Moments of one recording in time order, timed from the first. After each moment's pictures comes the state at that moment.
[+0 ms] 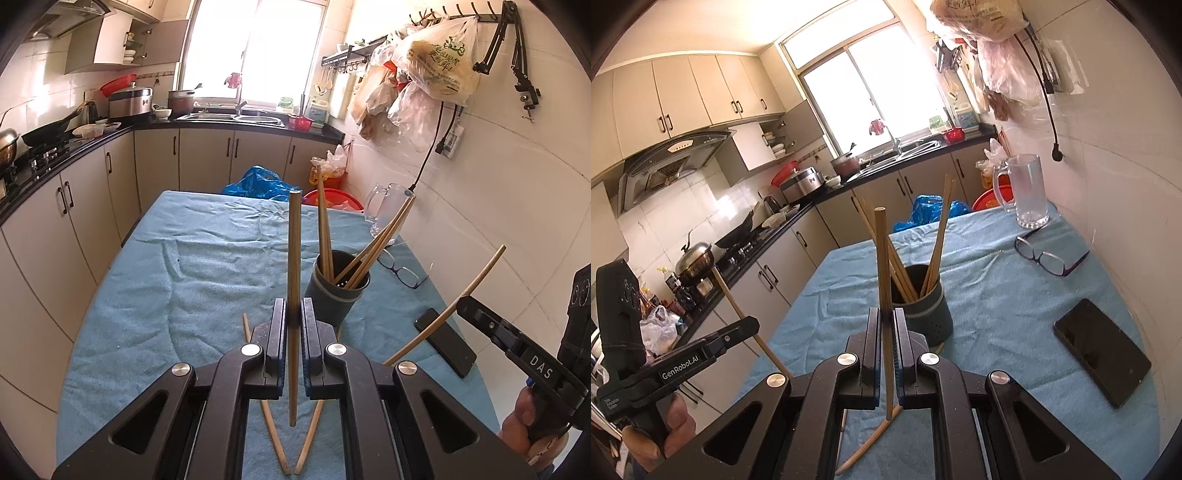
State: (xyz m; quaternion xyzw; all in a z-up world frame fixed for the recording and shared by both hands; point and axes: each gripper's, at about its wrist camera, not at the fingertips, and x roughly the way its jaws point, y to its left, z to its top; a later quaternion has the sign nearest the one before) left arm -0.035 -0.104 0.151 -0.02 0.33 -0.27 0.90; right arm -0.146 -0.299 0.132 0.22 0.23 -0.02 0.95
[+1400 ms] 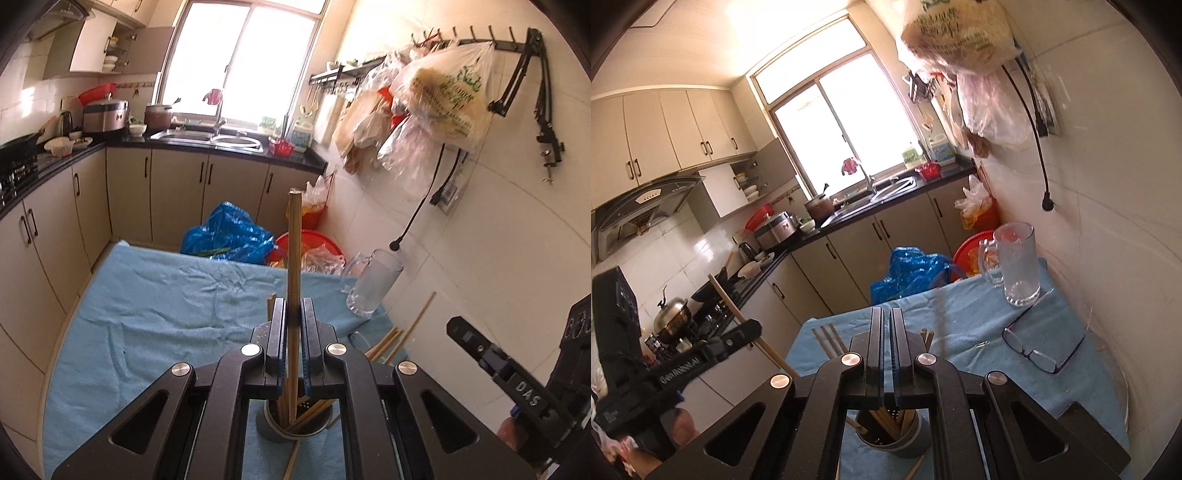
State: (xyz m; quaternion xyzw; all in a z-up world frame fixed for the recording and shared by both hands) left arm 0.093 -0.200 0.214 -0.05 0.31 -0.31 0.90; right arm -0.044 -0.375 0.207 0.24 0.18 -0.08 0.95
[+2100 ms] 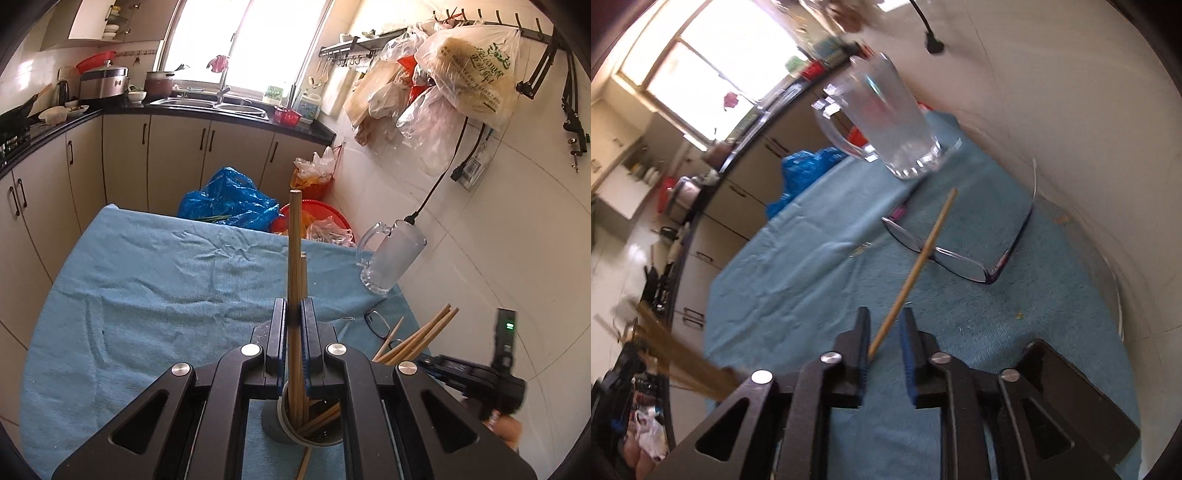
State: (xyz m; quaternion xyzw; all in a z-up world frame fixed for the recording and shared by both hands) left arm 0.131 -0.212 0.155 -0.06 0.36 -0.31 0.88; right arm 0.010 -0.510 0.038 0.39 0.39 -0.17 0.82
